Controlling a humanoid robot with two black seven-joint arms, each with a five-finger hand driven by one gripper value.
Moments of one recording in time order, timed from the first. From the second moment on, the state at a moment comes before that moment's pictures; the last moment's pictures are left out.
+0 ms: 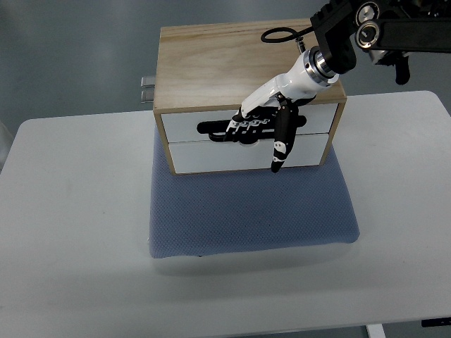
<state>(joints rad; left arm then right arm) 0.05 0.00 -0.31 -0.10 0.04 -0.03 -0.18 1.93 -0.39 -0.56 1.26 -0.41 0.61 -0.02</state>
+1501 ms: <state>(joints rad) 0.05 0.00 -0.31 -0.10 0.04 -0.03 -0.18 1.95 -0.33 -0.60 1.26 -0.39 0.46 -0.11</state>
